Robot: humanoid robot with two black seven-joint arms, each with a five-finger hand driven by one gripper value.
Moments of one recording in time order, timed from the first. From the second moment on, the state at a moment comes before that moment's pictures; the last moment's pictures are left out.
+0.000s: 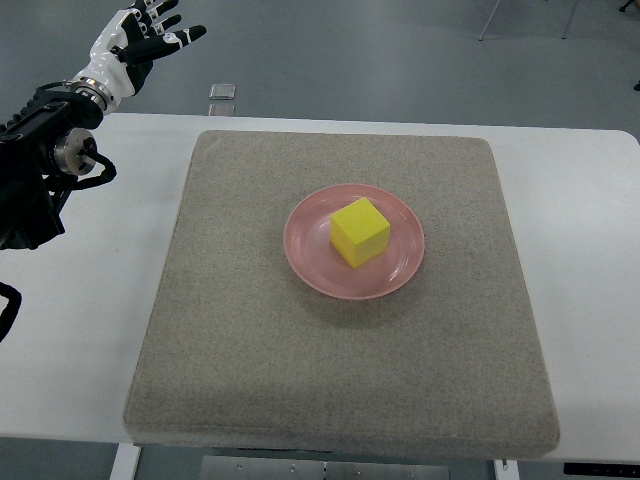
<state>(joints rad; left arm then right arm) -1.10 0.25 -0.49 -0.29 0.12 -0.27 -0.36 0.00 0.00 -0.10 0.16 -0.06 -0.08 0.01</state>
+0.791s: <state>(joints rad) -1.06 0.23 -0.73 -0.30 0.08 -0.46 -0.38 0.00 0.00 -0.10 0.16 -0.06 -0.08 0.01</state>
